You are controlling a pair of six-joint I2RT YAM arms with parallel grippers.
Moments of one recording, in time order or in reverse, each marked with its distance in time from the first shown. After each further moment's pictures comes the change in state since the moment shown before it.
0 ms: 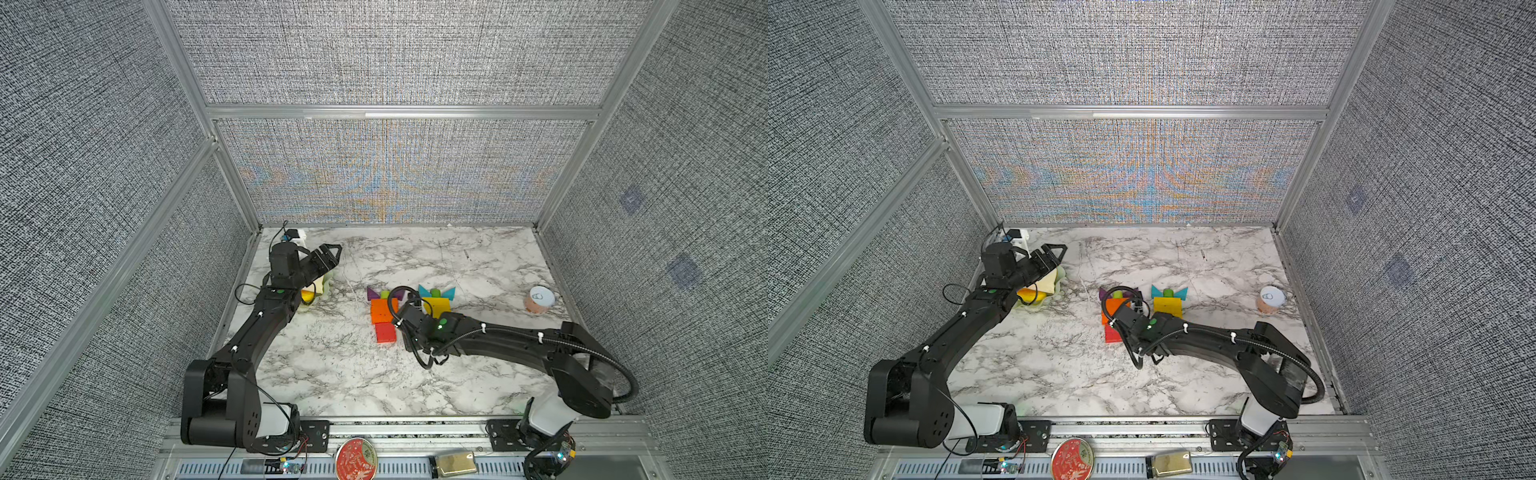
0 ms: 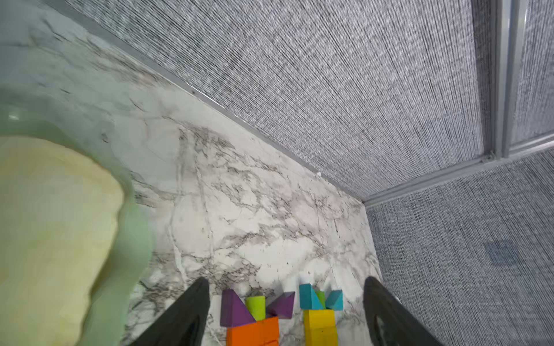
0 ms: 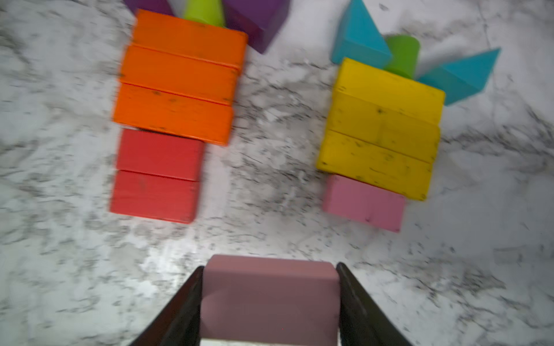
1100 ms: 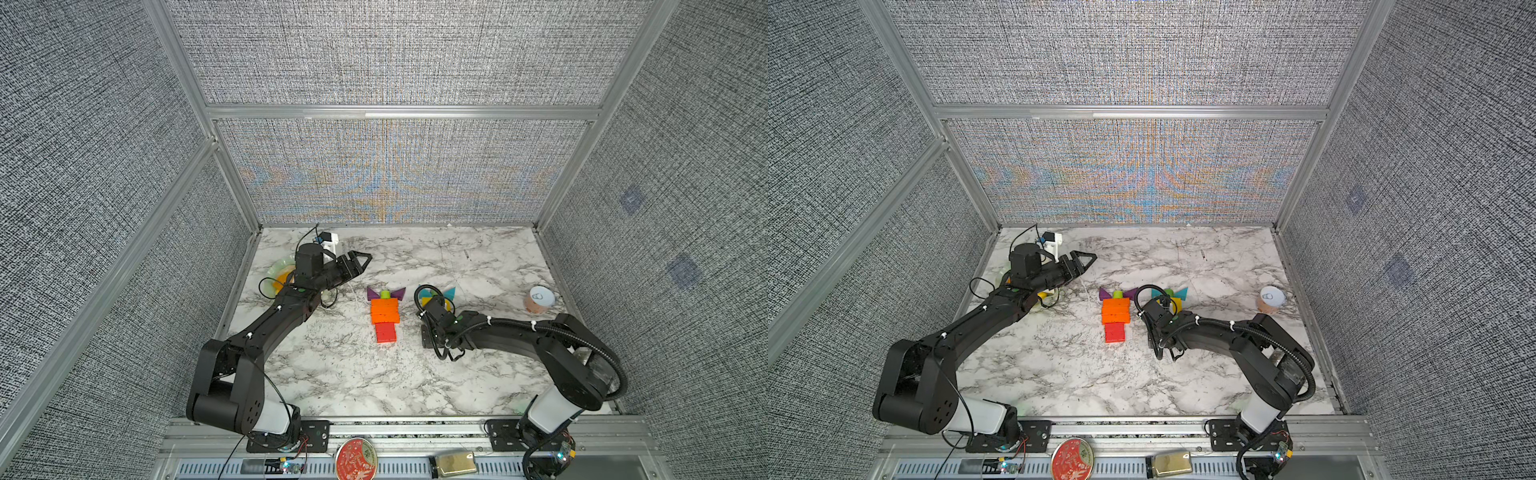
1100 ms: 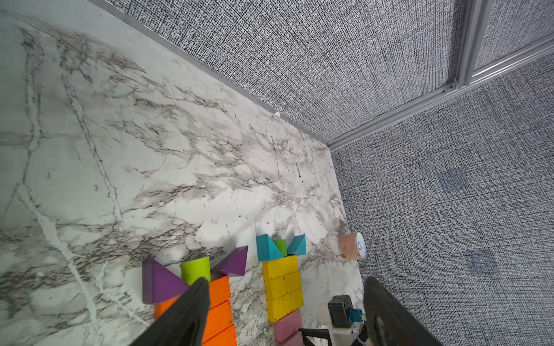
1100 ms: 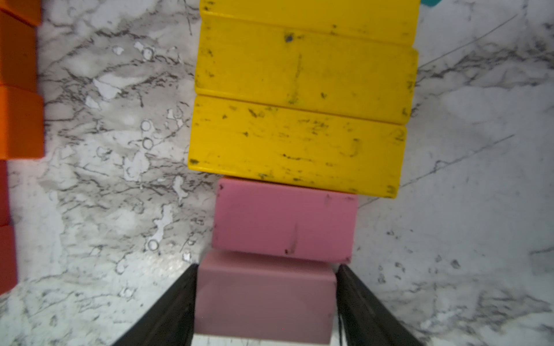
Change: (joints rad) left arm -0.127 0.073 0.008 0.048 0.105 -0.041; right arm -0.191 0.050 -0.146 0.162 -0.124 -0.021
